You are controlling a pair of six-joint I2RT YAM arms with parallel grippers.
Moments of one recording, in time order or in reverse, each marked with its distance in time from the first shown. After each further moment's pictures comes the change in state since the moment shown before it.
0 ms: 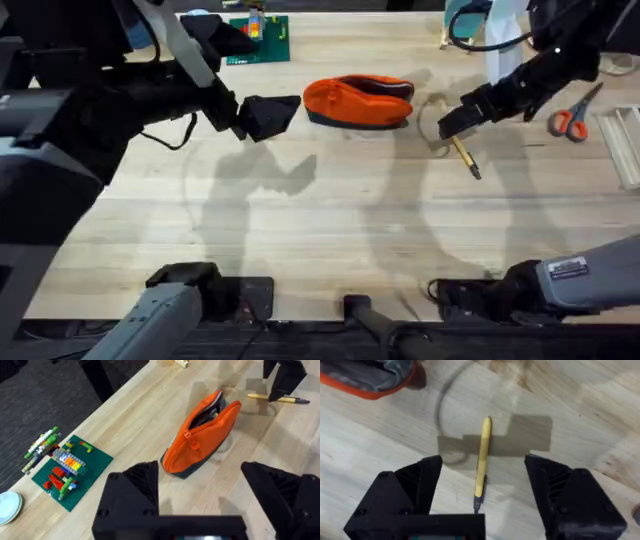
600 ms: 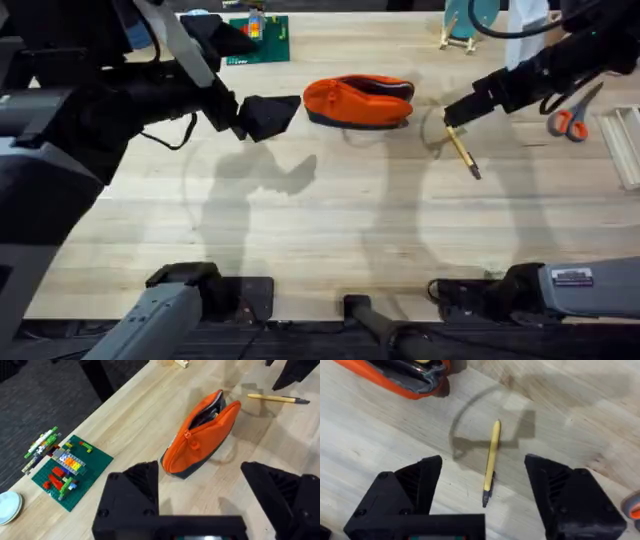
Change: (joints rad) left arm 0.000 0.000 0.000 0.000 0.000 0.000; right arm 0.000 -0.131 0.010 -0.034 -0.063 -0.001
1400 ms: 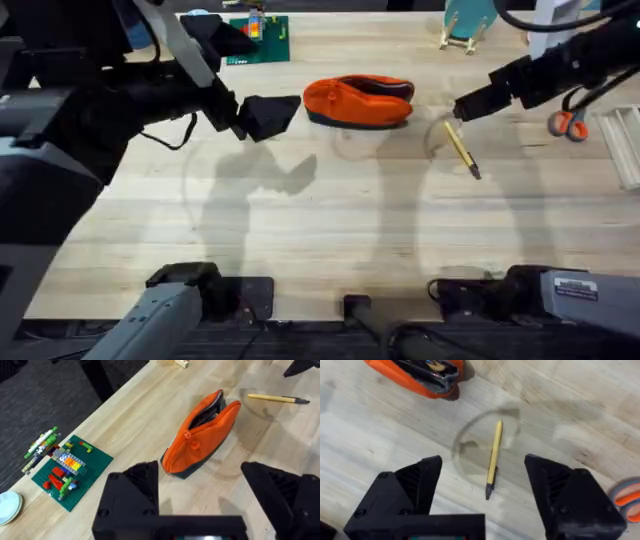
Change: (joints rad) left arm 0.000 0.000 0.000 0.000 0.000 0.000; right arm 0.000 -0.146 0.000 -0.036 -0.016 0.001
